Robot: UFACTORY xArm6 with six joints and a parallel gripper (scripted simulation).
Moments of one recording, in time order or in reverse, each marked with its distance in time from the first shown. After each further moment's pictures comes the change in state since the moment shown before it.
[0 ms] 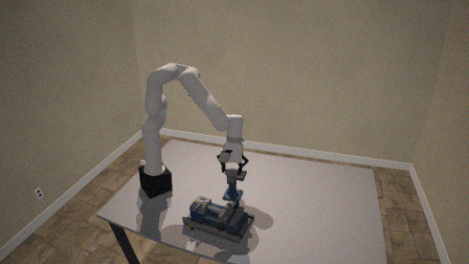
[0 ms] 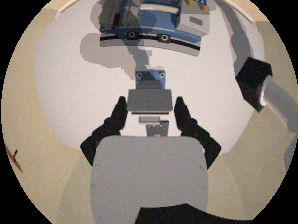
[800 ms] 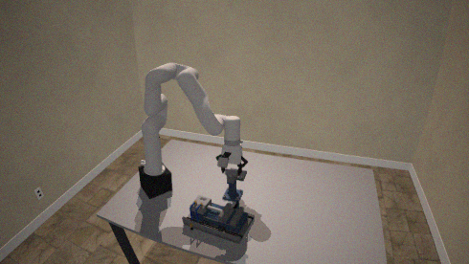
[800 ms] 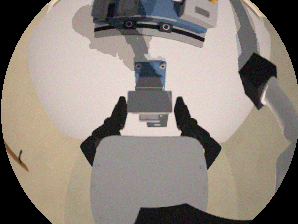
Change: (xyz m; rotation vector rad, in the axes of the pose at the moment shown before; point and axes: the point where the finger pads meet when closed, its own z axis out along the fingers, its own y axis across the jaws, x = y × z) arm 0.002 0.000 0.000 -0.001 -0.185 0.000
